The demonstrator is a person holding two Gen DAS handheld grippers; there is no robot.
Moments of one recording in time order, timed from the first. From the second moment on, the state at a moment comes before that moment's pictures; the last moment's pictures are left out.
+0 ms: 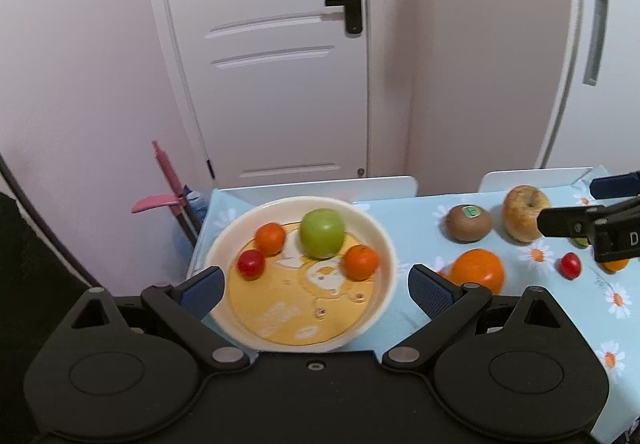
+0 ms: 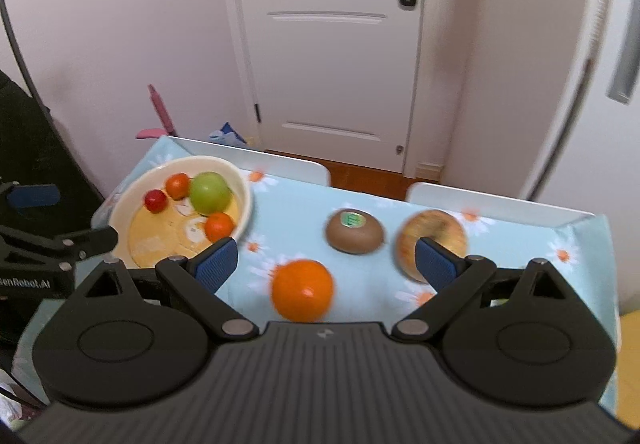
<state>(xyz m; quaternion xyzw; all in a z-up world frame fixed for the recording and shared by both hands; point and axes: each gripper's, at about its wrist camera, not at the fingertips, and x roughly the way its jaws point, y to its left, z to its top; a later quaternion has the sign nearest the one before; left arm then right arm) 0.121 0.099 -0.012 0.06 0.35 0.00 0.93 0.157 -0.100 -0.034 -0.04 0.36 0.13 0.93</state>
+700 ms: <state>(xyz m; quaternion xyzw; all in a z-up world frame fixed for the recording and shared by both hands) 0.136 -0.017 -0.067 0.02 0.36 0.02 0.93 0.156 -0.203 -0.102 -0.05 0.39 0.18 0.90</state>
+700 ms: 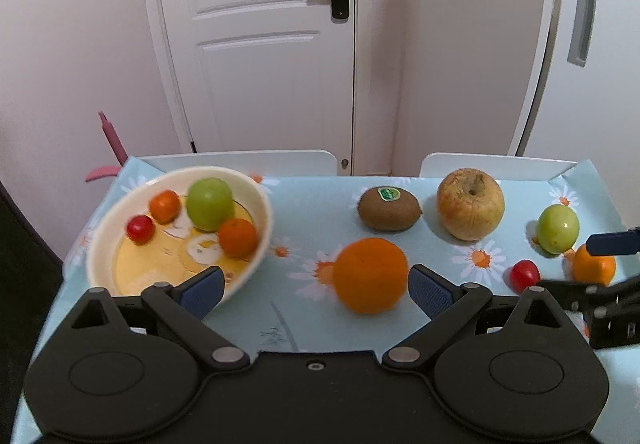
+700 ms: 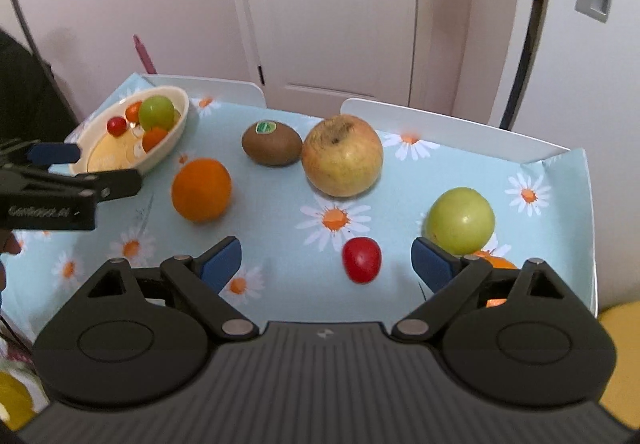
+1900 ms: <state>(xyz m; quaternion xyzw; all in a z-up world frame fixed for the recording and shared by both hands) 0.163 -0.057 -0.127 0.03 0.36 0.05 0.93 0.172 -0.214 -0.155 -0.07 0.37 0.18 0.91</state>
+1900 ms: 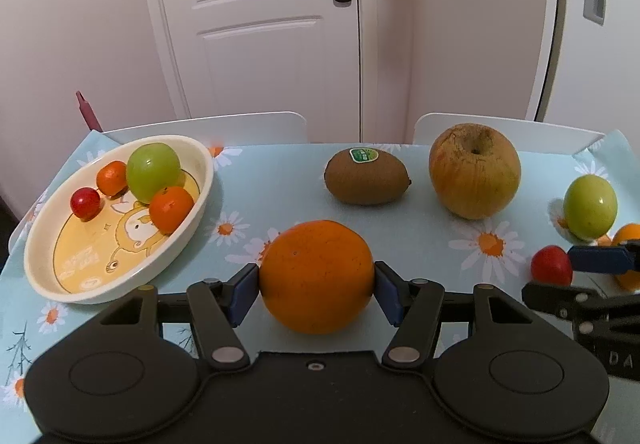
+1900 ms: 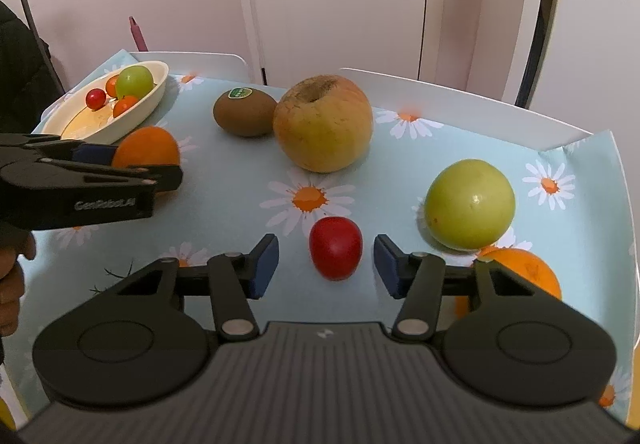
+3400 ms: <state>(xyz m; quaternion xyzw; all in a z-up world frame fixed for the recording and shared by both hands) 0.082 -0.011 -0.030 0.00 0.32 0.11 0.94 0.145 -0.143 -0.051 -0.07 0.31 0.26 0.91</state>
